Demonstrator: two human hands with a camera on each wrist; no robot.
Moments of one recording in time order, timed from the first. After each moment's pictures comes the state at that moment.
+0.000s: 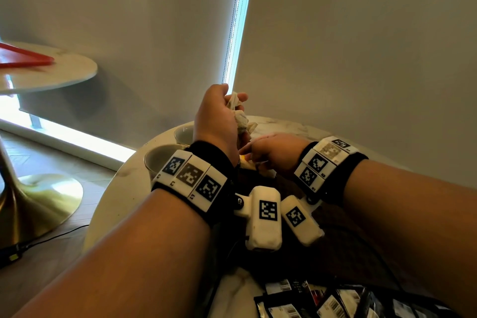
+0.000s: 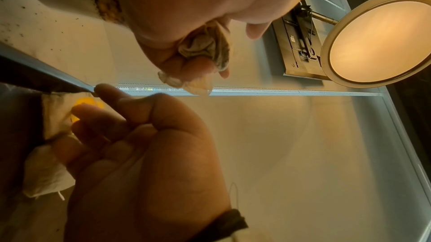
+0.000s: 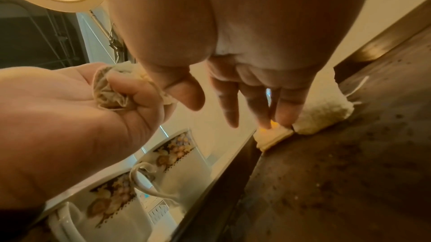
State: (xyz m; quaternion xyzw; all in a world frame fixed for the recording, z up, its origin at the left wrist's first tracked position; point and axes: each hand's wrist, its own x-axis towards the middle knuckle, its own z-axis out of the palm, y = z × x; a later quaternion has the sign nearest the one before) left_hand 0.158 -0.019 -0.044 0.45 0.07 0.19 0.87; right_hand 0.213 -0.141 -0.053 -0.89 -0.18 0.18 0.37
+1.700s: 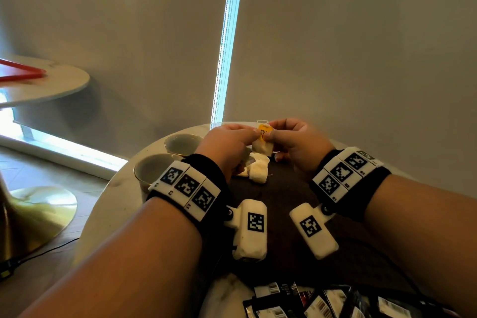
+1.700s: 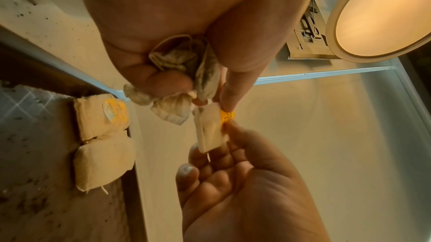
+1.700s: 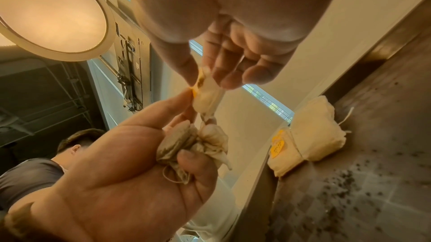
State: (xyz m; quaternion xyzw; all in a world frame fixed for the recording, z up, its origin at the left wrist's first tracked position) left_hand 0.162 -0.029 -0.057 0.68 0.07 0.04 0.73; right_hand 0.203 -0.184 -0.036 -0.76 -0.16 0.04 0.63
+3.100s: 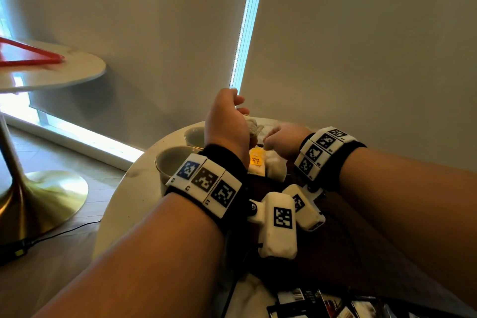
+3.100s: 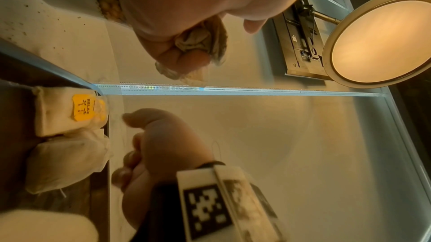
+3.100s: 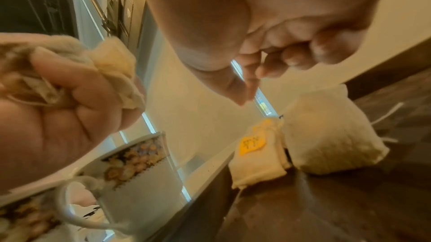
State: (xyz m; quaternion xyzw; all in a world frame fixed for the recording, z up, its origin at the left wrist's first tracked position) left_hand 0.149 -0.020 -0.035 0.45 0.14 0.22 0.85; right_hand 0.248 -0.128 -0.038 -0.98 -0.13 0.05 0.16
